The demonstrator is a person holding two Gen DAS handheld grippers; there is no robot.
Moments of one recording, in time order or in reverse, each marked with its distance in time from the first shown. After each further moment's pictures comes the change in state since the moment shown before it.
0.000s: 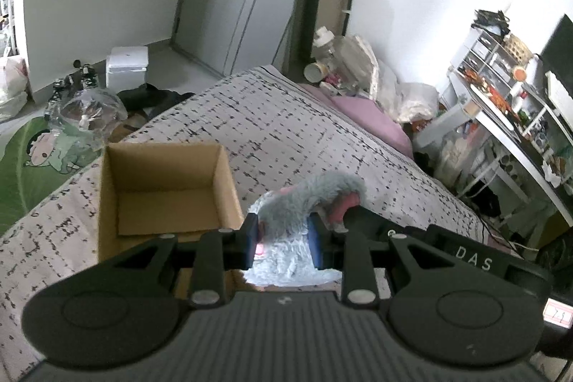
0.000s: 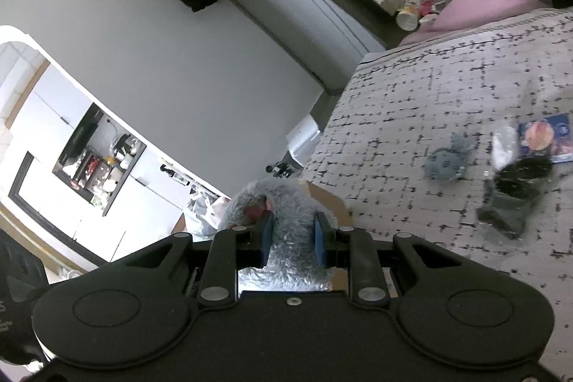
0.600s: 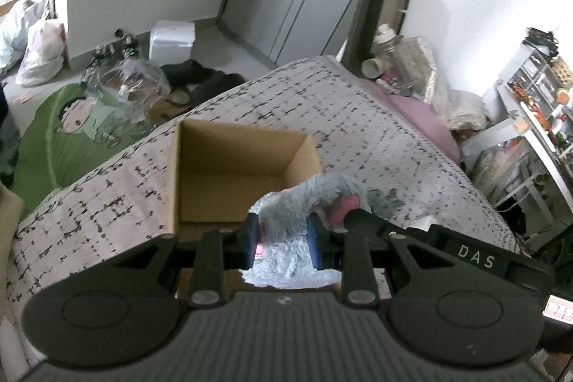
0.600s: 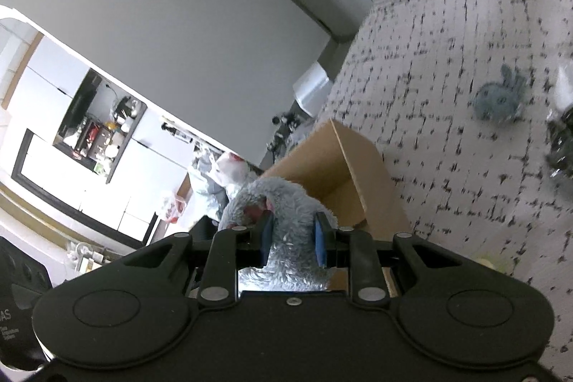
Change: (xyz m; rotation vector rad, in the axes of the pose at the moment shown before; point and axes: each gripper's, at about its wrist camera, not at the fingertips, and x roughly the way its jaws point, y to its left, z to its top) left arm 0.015 0.077 0.000 -0.113 0.051 0.087; right arm 0.073 0.017 -0.026 0.036 0.173 0.013
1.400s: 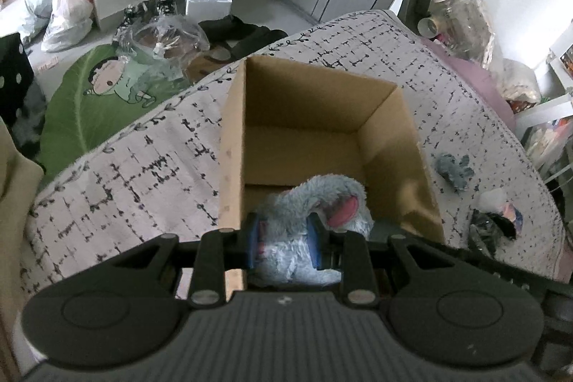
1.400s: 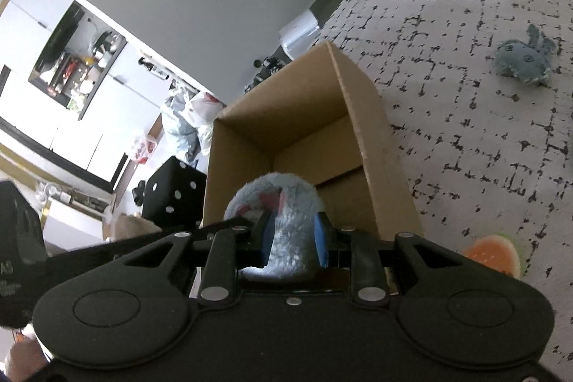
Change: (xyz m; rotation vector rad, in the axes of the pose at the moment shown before) left arm 0.048 0.047 -0.011 -0.012 0.133 0.130; right arm 0.048 0.007 -0.026 -0.114 0.178 -0.093
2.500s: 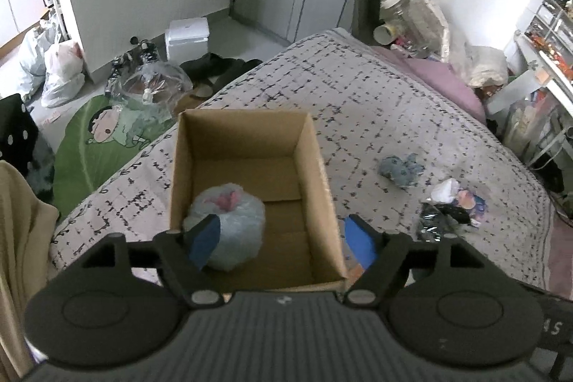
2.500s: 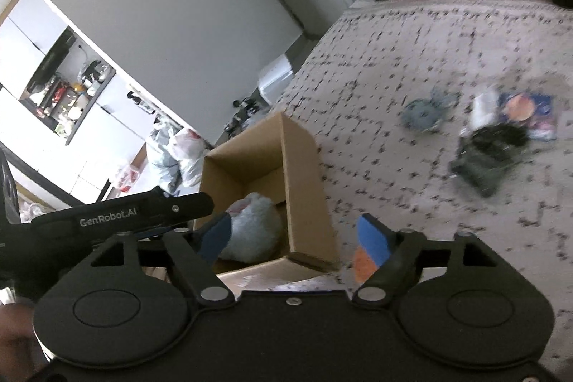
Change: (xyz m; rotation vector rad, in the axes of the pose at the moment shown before) left arm -0.072 -0.091 -0.004 0.139 -0.076 0.025; right arm -0.127 -0.018 -0.003 -0.012 -0.148 -0.100
